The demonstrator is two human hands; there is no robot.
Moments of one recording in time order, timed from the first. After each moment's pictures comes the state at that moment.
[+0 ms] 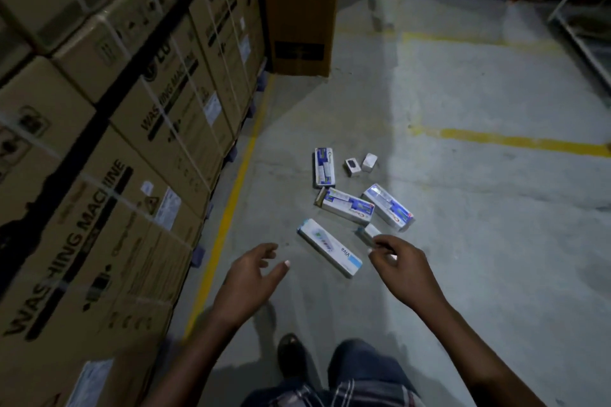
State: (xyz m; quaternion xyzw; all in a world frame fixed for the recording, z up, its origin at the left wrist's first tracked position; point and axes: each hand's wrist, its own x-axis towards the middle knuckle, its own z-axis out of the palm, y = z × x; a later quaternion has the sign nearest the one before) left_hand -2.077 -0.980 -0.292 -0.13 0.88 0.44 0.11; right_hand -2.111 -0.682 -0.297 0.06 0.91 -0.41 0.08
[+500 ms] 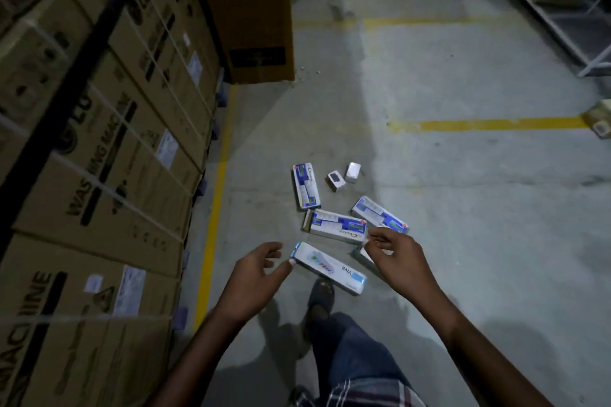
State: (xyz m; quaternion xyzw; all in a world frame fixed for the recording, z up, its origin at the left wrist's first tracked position) left_hand -2.332 -0.972 -0.314 -0.06 0.87 0.46 0.17; right_hand -2.329 -0.688 -0.320 0.18 0.86 -0.48 0.08
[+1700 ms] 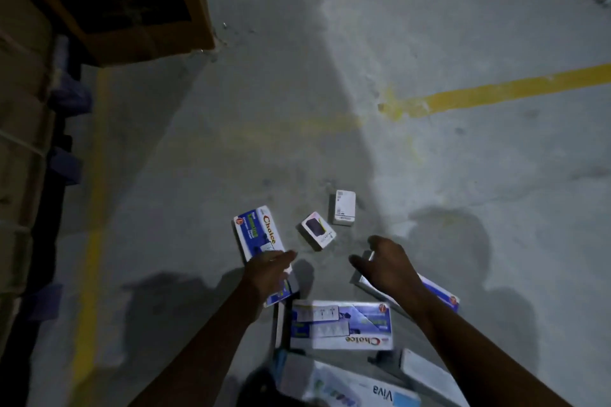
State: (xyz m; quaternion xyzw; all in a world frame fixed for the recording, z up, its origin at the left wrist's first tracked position) left_hand -2.933 -0.810 -0.844 -0.26 0.65 0.57 0.42; right_hand -2.872 -0.575 -0.835 0.27 0.88 -0.31 0.21
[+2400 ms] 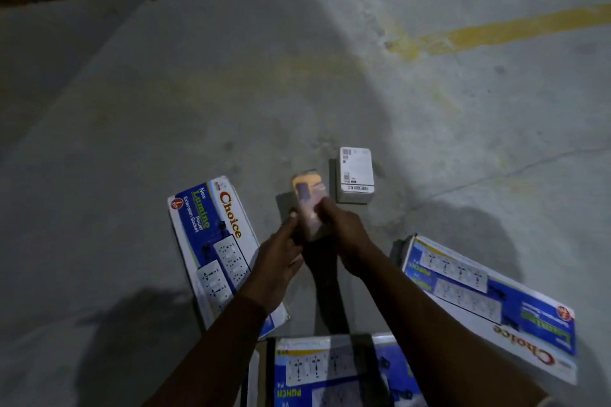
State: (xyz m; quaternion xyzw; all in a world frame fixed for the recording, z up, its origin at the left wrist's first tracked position) left_hand -2.961 -0.740 -1.200 -0.21 0.54 0.71 0.40; right_hand -2.950 -0.590 -1.210 0.35 0.60 -0.71 0.13
